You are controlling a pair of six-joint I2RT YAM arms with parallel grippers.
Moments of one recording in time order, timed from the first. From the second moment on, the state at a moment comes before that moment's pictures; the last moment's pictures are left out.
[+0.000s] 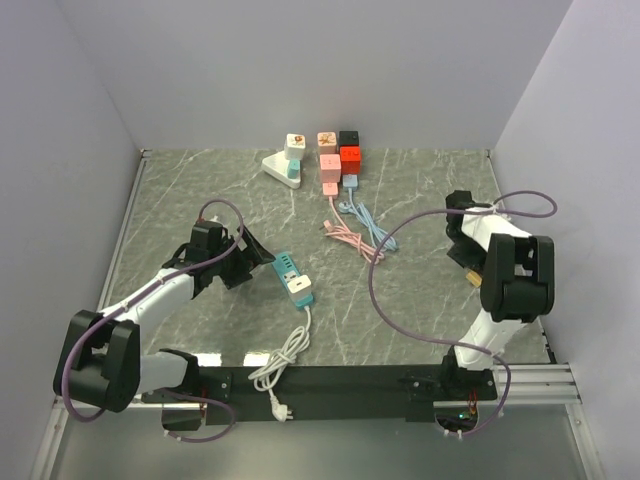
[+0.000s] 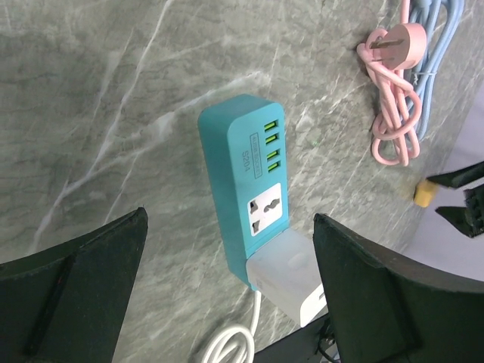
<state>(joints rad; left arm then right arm) -0.26 1.24 0.59 -0.13 0.27 -0.88 -0.07 1.75 1.07 -0.82 0.68 0.77</state>
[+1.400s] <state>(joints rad) -0.26 1.19 0.58 -0.16 0.25 -0.89 1.00 1.85 1.46 -0.66 0.15 0.41</state>
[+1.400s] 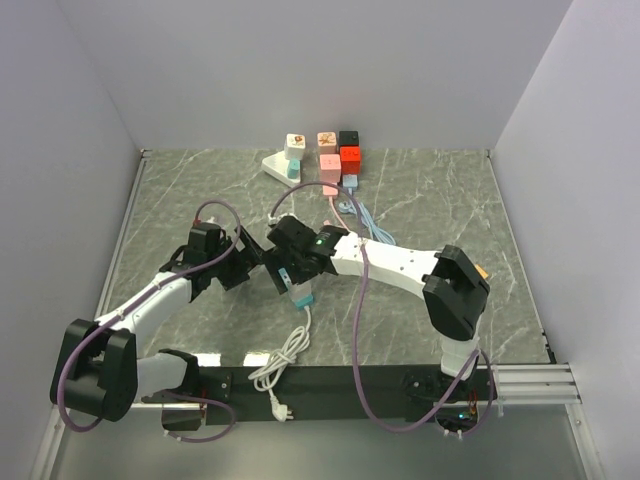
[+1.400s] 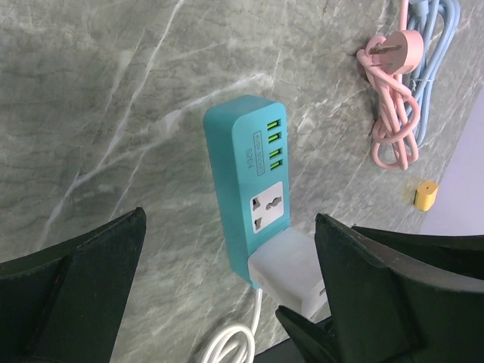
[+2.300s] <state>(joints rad) -0.30 1.37 0.56 0.17 0.46 -0.92 1.00 1.87 1.41 -0.58 0.08 0.47</state>
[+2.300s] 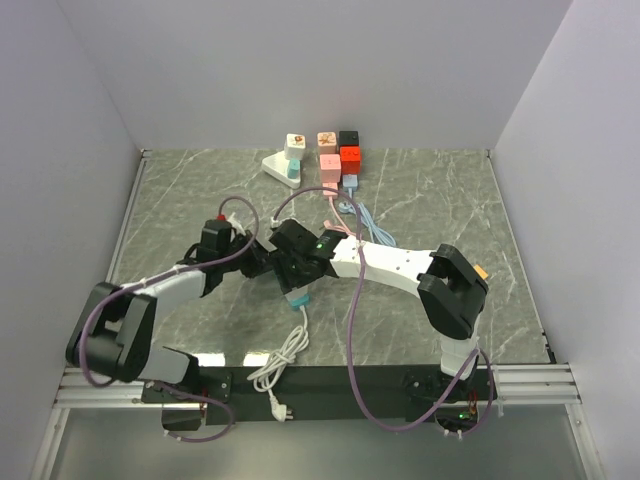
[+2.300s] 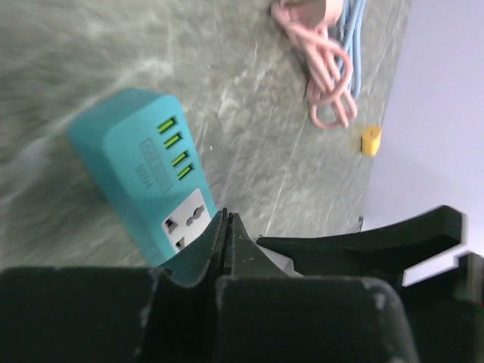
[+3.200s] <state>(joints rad) -0.36 1.65 0.58 0.38 0.55 -0.97 0.76 1.51 1.34 -0.70 0.14 0.53</state>
